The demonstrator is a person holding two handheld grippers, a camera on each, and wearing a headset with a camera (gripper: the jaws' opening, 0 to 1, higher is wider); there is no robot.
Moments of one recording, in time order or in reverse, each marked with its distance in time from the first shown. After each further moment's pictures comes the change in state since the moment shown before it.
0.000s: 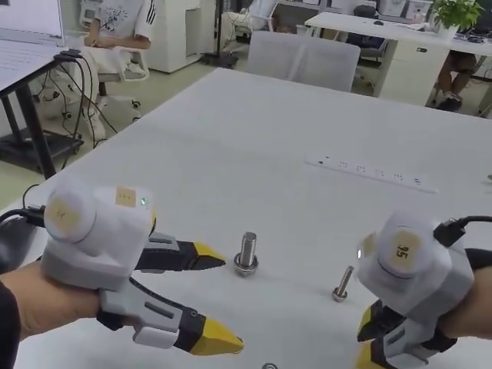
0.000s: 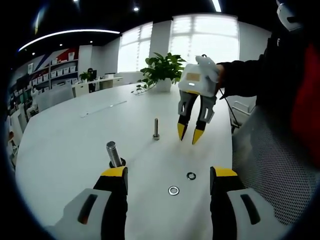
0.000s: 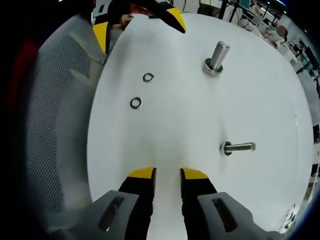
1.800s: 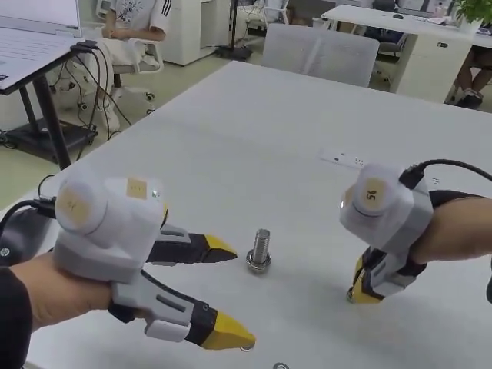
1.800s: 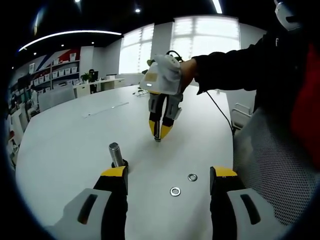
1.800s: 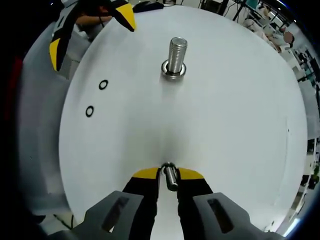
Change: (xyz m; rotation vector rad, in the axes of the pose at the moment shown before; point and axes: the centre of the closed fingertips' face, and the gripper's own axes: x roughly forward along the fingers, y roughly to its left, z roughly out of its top) left arm -0.003 0.001 0.001 -0.007 -0.015 0.009; right arm 0.004 -0.089 0.019 -0.067 0.087 -0.043
